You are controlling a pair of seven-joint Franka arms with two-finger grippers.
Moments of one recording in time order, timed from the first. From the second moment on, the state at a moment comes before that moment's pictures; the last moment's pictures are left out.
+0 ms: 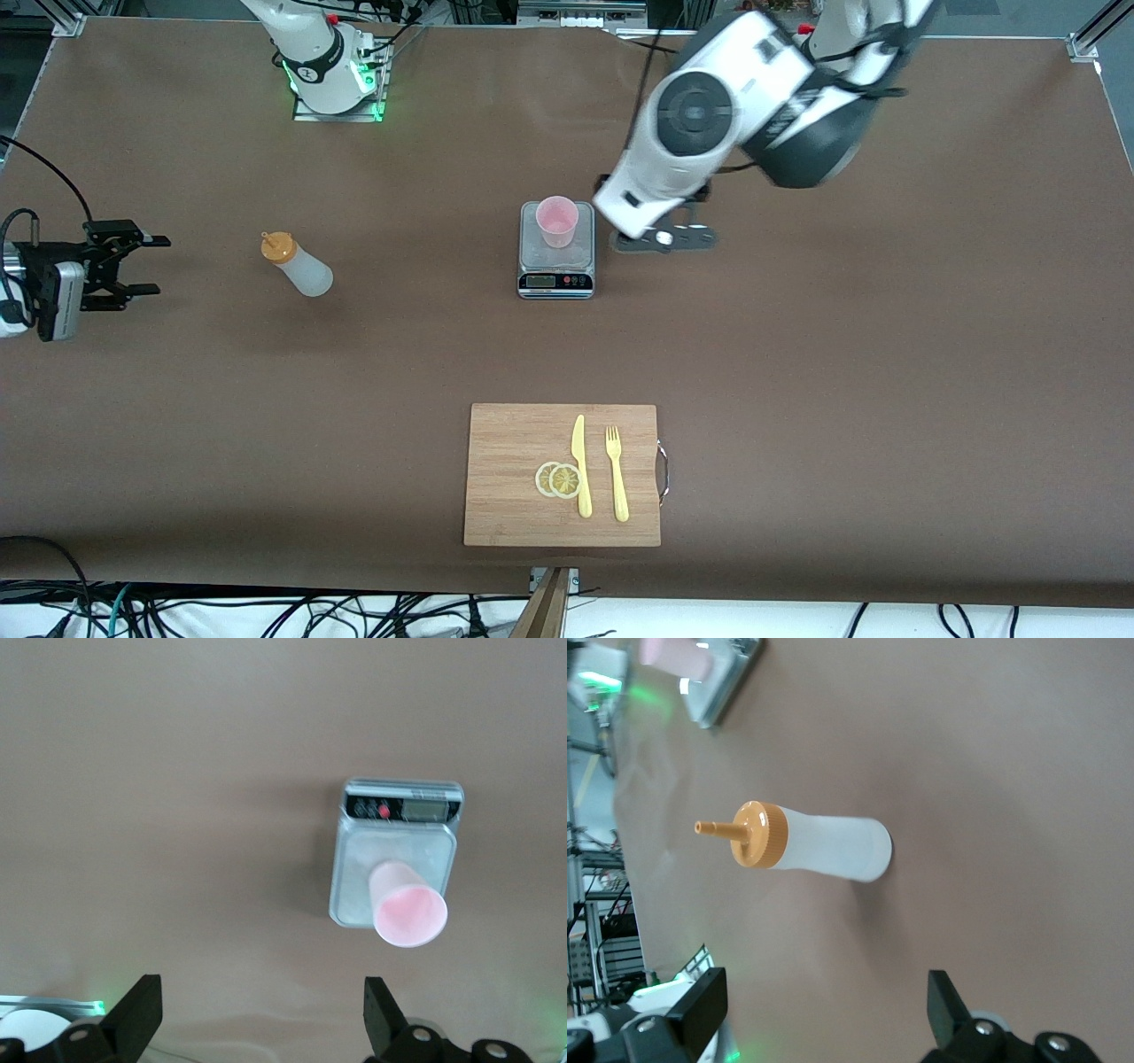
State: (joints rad) left arm -0.17 0.40 -0.52 -1.41 -0.03 1.54 -0.77; right arm -0.35 0.52 -0.08 -1.57 0.40 1.45 -1.45
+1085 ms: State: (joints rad) left arm -0.05 0.05 -0.09 -1.69 -0.02 1.66 -0.03; right arm -0.46 0.68 -0.08 -1.81 0.75 1.39 -2.38
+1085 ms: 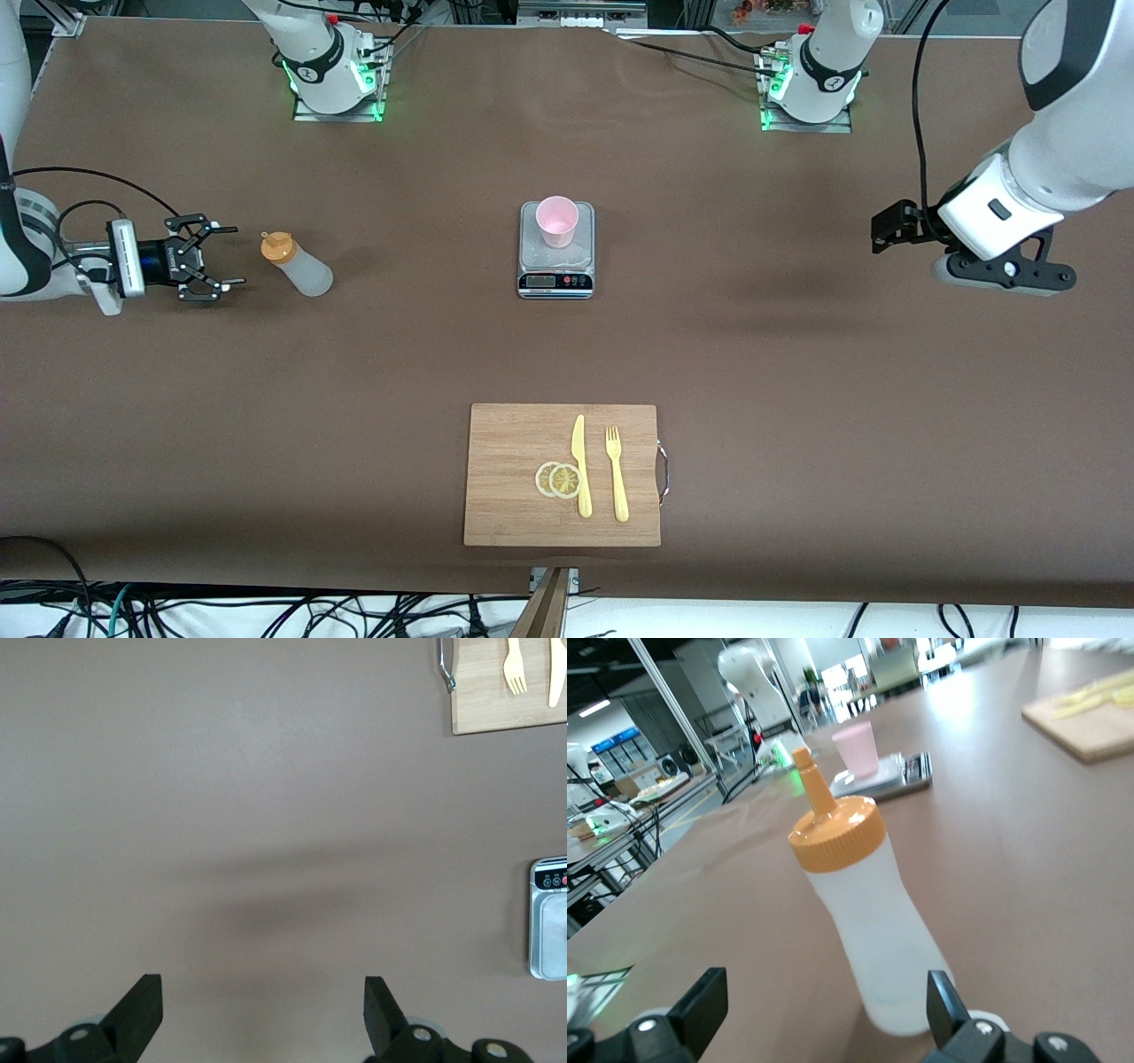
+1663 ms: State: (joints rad) left arm -0.06 0.00 -0.10 -1.74 0.06 1.64 -0.02; right arm -0.44 0.78 -0.06 -1.81 0.88 1.38 -2.50
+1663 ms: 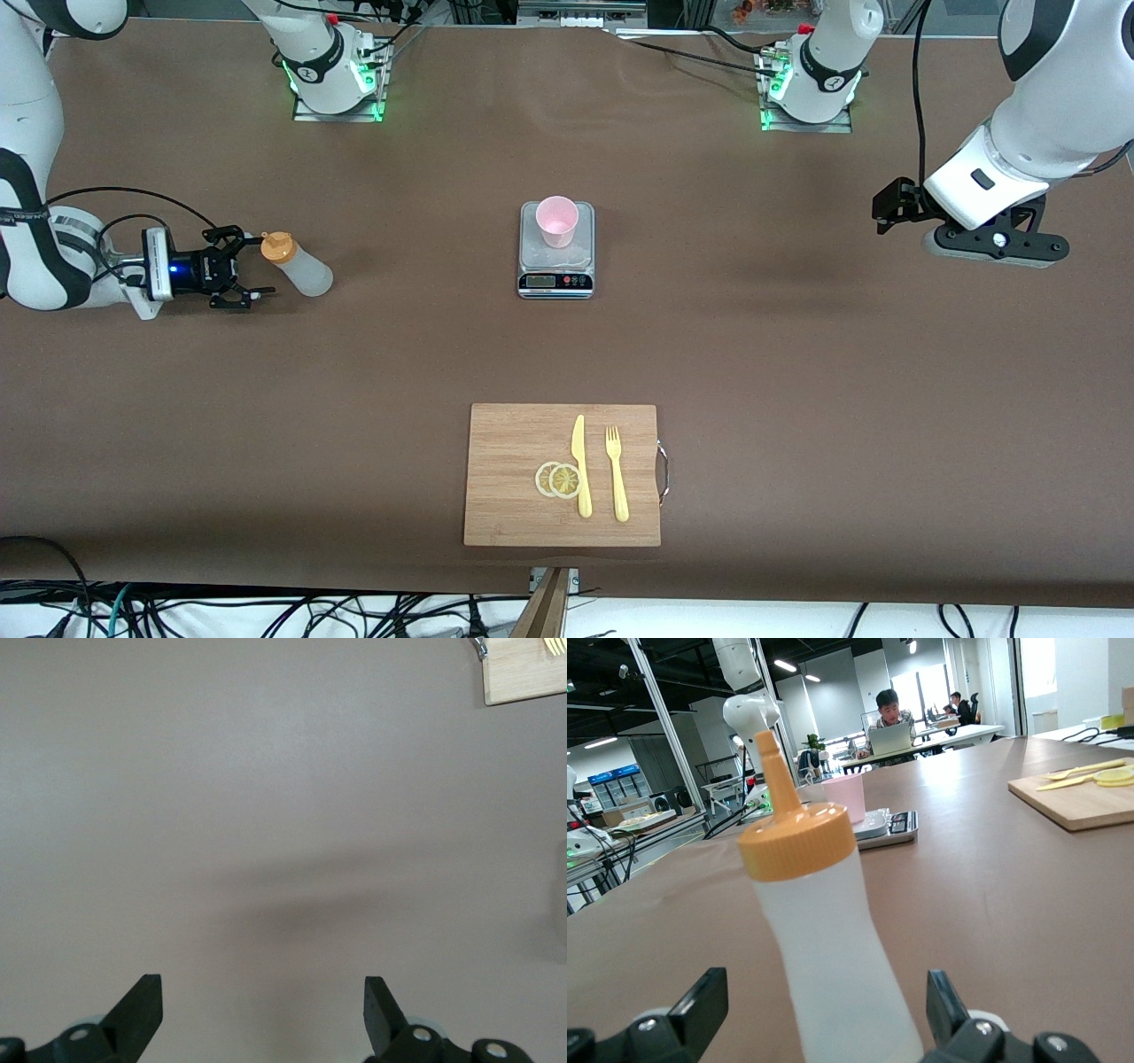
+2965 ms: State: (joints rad) left arm -0.07 0.00 -0.11 -1.71 0.05 1.62 -0.02; right arm -0.34 0.82 -0.06 -1.88 0.93 1.39 -2.63
